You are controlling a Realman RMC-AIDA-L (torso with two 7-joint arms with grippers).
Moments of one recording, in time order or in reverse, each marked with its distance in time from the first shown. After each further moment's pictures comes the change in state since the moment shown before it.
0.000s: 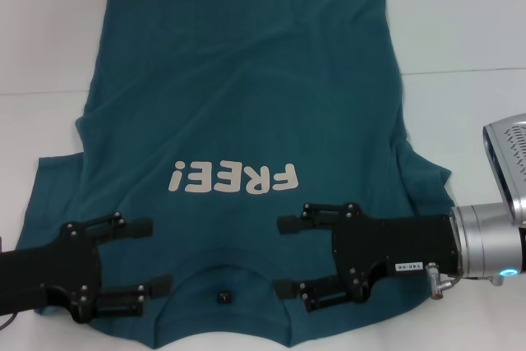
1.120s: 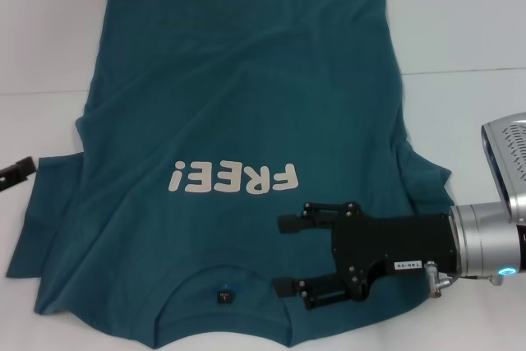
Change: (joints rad) left arm -0.001 -0.001 -0.199 0.023 0.018 -0.591 -0.488; right arm 0.002 0.000 0.000 0.002 -0.002 0.011 0.011
